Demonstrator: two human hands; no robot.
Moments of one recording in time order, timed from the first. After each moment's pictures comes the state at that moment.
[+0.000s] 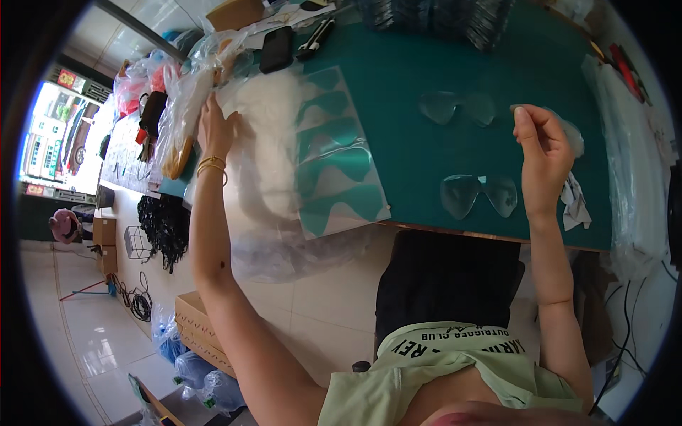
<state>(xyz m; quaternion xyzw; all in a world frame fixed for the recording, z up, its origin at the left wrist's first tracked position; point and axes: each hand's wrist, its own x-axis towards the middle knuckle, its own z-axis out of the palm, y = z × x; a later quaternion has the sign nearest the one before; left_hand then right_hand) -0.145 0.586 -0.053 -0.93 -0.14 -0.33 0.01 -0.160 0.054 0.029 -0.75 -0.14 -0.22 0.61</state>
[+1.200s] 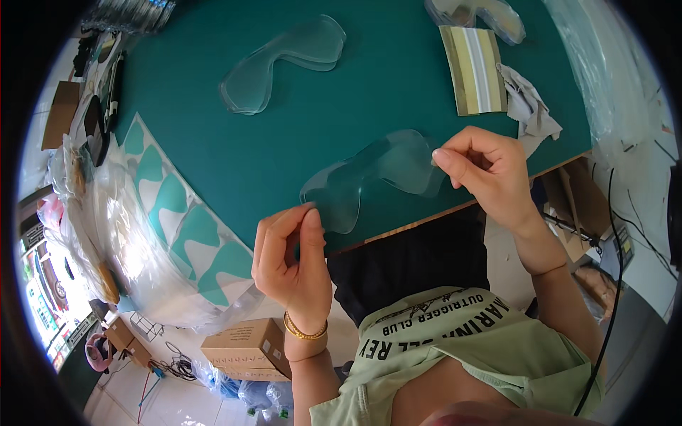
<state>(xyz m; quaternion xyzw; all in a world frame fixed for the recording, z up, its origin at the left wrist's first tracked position) -0.242 0.189 -0.051 -0.81 -0.05 -0.12 -0.57 -0.201 -0.055 -0.031 -0.79 0.02 0.09 0.61</state>
